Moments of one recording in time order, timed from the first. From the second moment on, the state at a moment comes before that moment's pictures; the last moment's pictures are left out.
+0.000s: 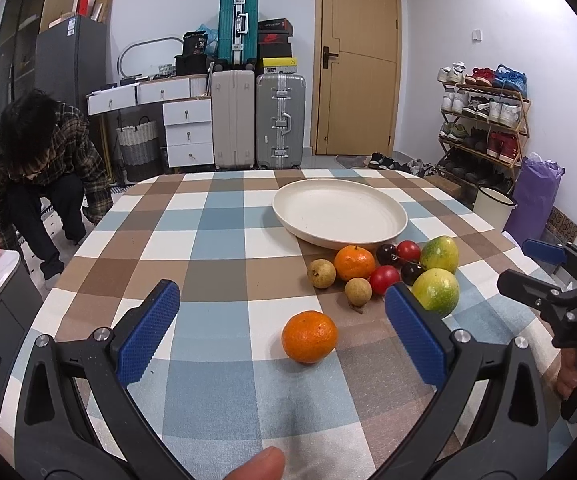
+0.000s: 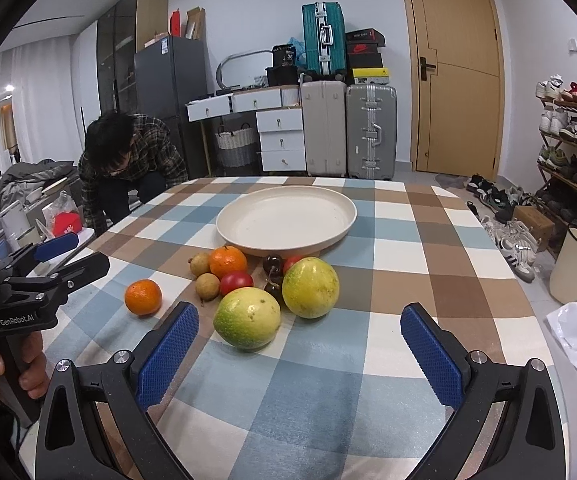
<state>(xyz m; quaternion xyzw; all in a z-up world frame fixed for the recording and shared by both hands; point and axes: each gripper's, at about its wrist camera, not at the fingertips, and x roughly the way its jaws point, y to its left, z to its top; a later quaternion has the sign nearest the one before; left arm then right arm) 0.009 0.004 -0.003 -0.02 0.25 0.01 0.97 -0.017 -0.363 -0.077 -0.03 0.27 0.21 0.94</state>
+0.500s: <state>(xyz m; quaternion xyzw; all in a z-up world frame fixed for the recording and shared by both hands) 0.032 0.011 -0.023 -0.02 0.33 0.02 0.94 0.007 -0.342 -0.096 -0.06 0.35 0.20 0.91</state>
